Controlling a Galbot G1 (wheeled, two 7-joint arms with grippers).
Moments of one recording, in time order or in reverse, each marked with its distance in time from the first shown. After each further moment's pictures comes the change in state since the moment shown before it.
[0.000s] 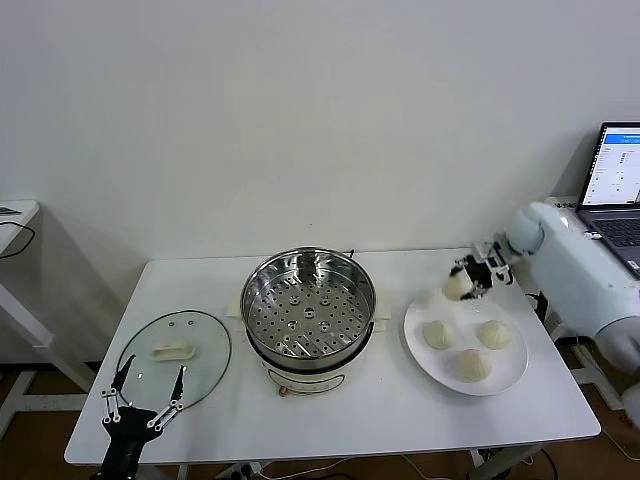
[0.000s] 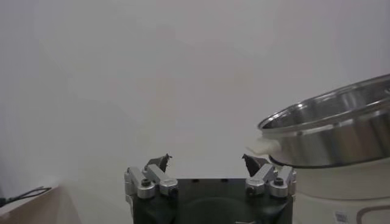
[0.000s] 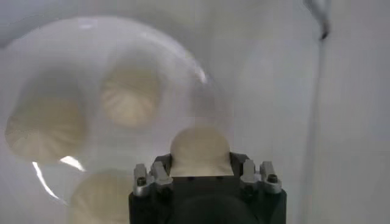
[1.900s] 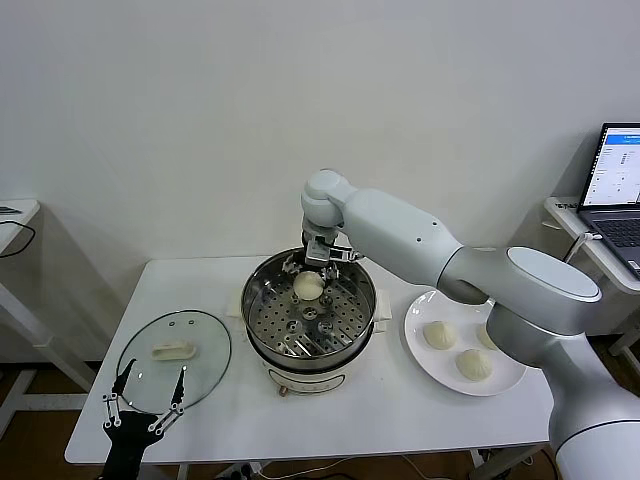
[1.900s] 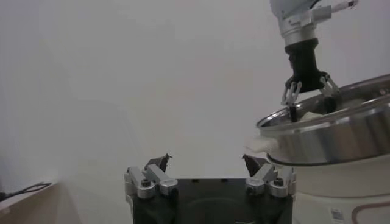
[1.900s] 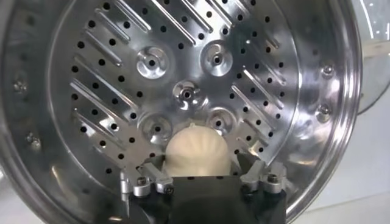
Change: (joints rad) left arm 0.007 -0.008 -0.005 0.017 -0.001 -0.026 -0.005; right arm 0.188 0.515 -0.396 -0.004 -0.060 0.302 -0.031
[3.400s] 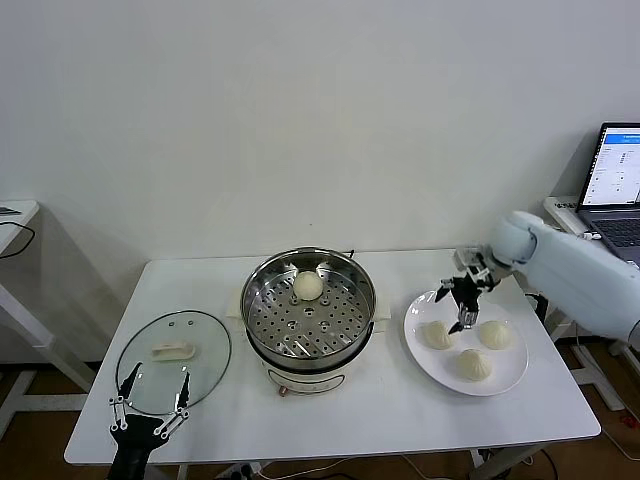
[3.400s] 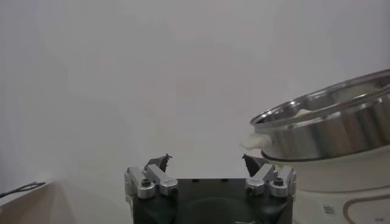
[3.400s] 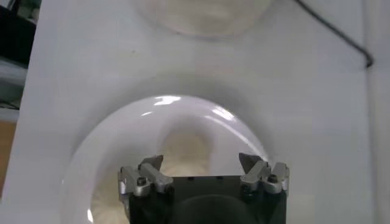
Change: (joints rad) left arm -0.004 -0.005 0.021 0.025 0.019 -0.017 -0.002; right arm -0.165 -0.626 -0.079 0.070 0.506 -0.719 0.067
